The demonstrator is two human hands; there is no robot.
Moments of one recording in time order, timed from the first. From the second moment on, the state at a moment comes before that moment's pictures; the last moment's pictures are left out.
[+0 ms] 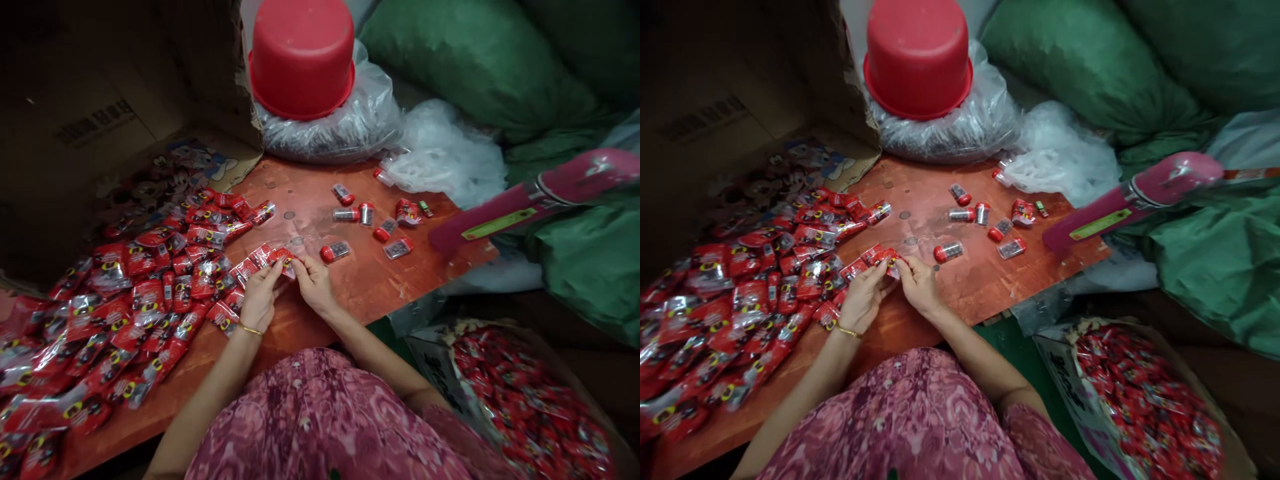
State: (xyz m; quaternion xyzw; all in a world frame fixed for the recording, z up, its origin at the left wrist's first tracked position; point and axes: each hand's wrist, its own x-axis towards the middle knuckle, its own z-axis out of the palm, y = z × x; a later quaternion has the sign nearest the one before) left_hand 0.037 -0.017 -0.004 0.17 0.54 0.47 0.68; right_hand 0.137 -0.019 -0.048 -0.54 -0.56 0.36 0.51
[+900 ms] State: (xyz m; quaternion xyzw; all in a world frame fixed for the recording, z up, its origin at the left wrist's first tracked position) left_hand 0.032 -0.017 0.001 0.18 0.53 0.43 0.71; right_hand 0.202 -0.050 -0.012 -0.50 -0.53 0.55 0.42
